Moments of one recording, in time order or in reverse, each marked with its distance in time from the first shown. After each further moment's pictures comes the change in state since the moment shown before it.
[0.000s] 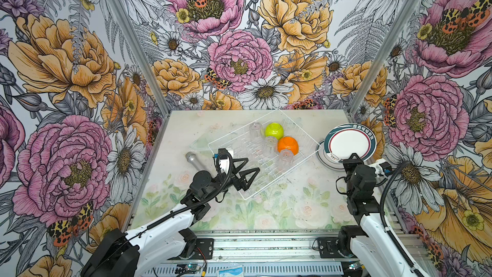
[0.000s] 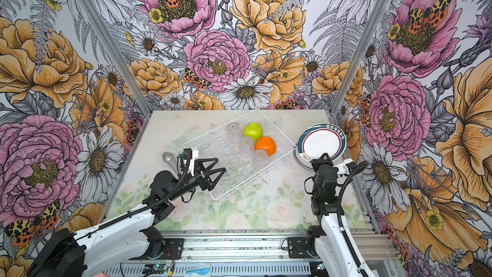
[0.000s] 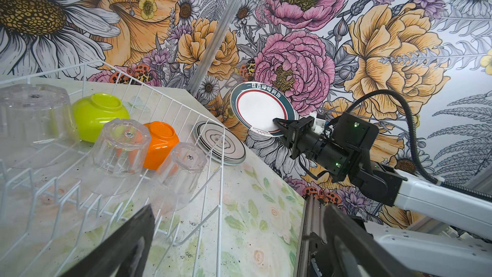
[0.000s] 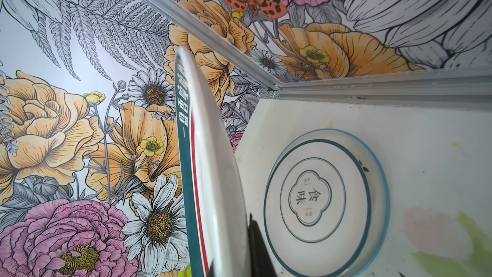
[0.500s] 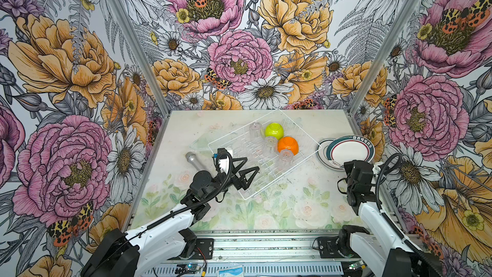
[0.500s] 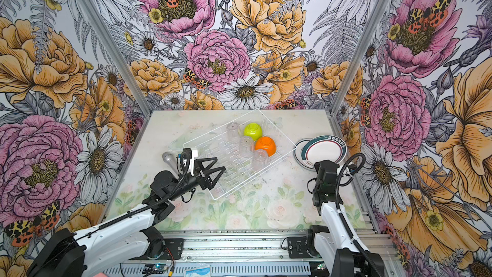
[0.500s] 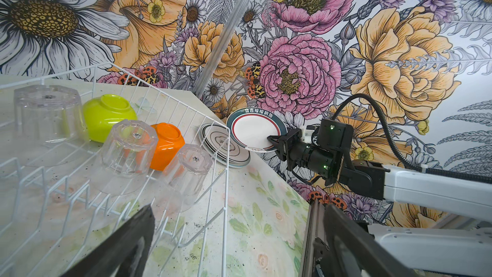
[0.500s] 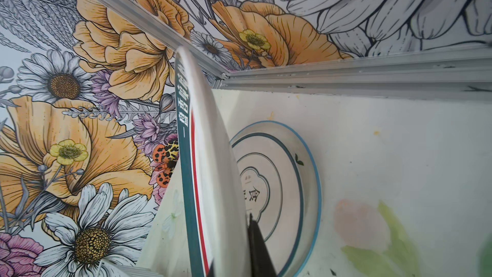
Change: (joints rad) left arm 0.000 0.000 0.000 -0.005 -0.031 0.000; right arm -0.115 0.248 0.021 -0.015 -0.094 -0.009
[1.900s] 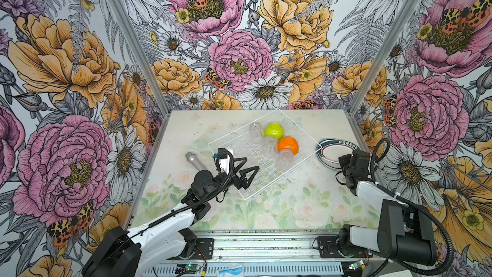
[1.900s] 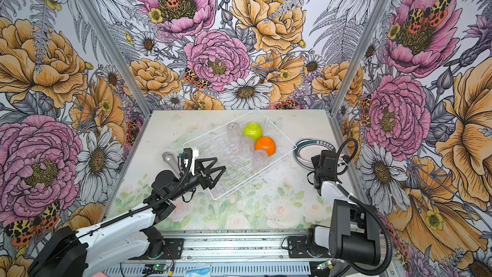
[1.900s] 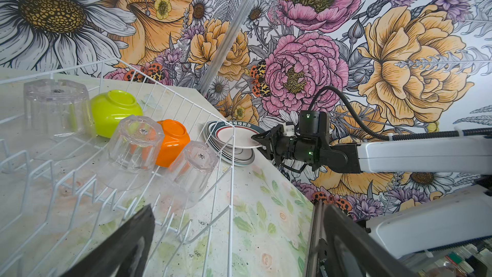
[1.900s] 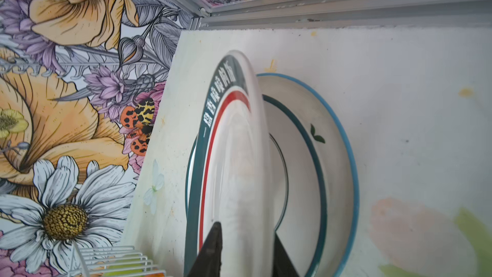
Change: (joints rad) left arm 0.000 0.019 -0.002 0.002 -0.014 -0.001; right arm -0.064 0.337 0.130 0.056 -0.224 0.005
